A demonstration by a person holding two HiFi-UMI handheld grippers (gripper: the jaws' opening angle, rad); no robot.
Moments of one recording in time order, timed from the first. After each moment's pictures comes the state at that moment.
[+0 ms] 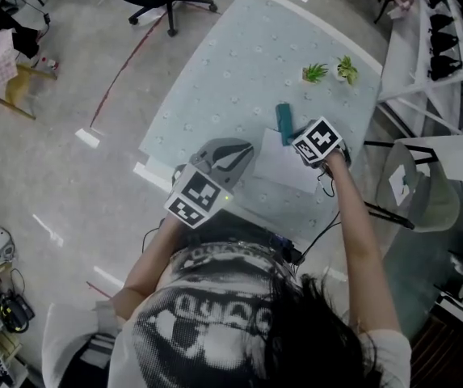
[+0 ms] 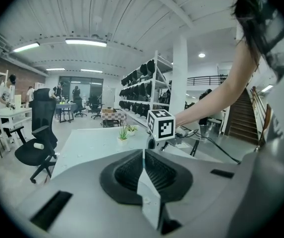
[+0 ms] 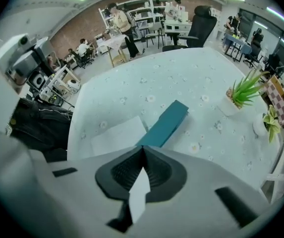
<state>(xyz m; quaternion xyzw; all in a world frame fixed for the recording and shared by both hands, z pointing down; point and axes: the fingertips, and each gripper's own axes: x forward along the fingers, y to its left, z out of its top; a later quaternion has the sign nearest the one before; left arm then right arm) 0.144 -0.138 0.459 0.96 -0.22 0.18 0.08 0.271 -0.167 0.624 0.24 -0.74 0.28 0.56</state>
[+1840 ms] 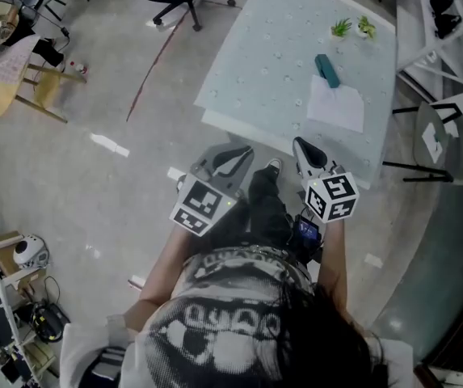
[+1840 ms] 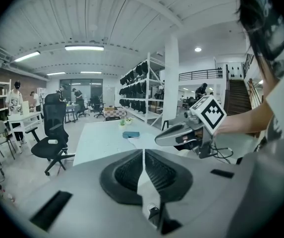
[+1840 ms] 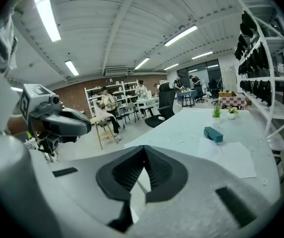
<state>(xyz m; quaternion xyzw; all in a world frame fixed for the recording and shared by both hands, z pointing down) -0.023 0.025 0.451 0.95 -0.22 0.21 0.05 0.076 0.012 0.490 0.53 -0.81 0.20 0.13</state>
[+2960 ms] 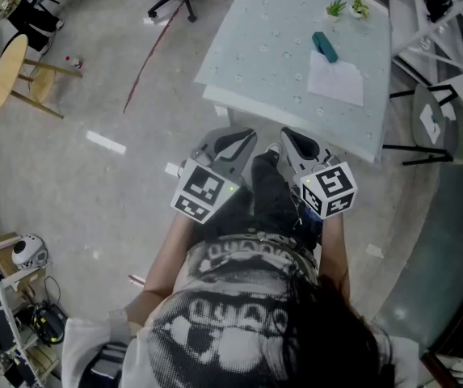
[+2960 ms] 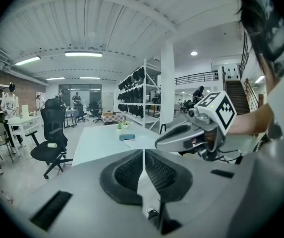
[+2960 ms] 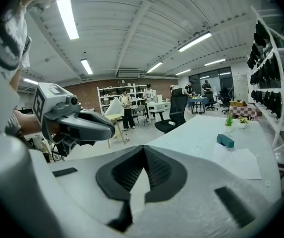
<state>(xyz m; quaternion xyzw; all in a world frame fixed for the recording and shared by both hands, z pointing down) -0.036 0.067 0.447 0.96 -0.22 0.18 0.04 0.018 0.068 0.467 0.49 -0.85 0.15 0.14</state>
